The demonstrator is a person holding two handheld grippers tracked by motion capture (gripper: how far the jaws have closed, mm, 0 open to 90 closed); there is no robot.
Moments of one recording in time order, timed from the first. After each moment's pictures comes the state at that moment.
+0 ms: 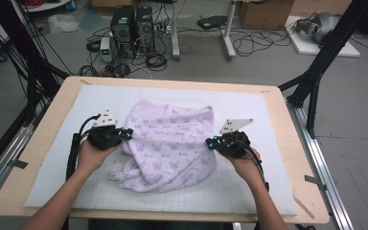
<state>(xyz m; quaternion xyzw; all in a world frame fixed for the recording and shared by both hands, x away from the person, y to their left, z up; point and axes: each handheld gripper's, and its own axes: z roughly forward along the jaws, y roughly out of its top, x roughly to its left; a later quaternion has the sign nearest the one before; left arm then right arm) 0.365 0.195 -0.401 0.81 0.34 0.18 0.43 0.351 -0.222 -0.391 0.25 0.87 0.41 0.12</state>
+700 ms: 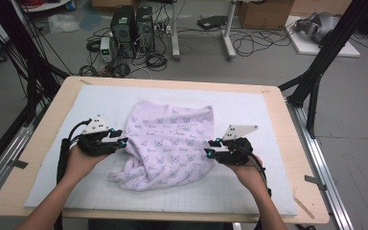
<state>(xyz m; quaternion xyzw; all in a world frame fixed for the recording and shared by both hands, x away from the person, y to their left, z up) 0.326 0.216 -0.389 0.82 0.31 0.19 0.45 0.322 -0.224 -0.388 0.24 0.86 0.44 0.12</state>
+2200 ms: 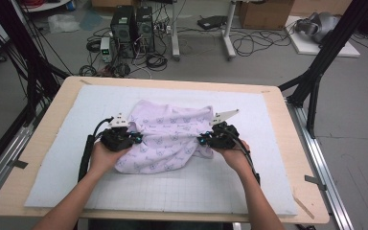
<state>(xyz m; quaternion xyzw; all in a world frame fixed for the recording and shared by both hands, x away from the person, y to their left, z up) 0.371 0.168 -0.420 0.82 0.36 0.14 0.42 0.386 -0.199 -0.405 0.27 0.88 0.39 0.08</state>
